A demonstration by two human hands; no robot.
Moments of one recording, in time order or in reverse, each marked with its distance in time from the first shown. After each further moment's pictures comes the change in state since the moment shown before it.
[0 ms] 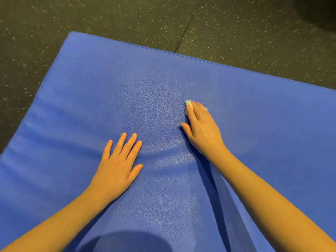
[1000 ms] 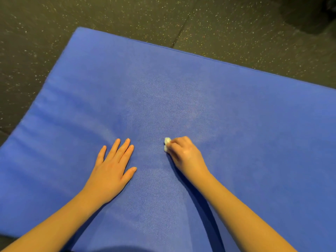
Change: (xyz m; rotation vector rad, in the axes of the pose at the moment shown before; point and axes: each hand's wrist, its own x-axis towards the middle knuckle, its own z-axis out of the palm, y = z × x) left_hand -0.070 0.021 0.008 -0.077 -0.036 -0.062; right_hand -0.112 -0.060 0.017 0.254 0.169 -0.124
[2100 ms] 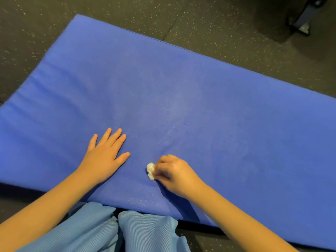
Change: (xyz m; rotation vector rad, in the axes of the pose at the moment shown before) left_hand -0.051 0.035 -0.011 -0.152 -0.130 -0.113; right_hand -0.106 -0.066 -0.050 0.160 -0.421 -0.020
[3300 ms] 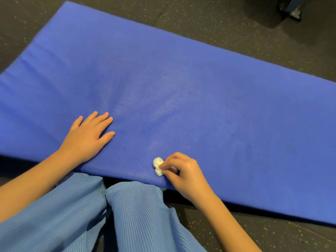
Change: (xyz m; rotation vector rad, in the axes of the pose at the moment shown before) left_hand -0.026 0.002 0.009 -0.038 0.162 0.000; right_hand -0.096 -0.008 0.009 0.220 0.290 0.197
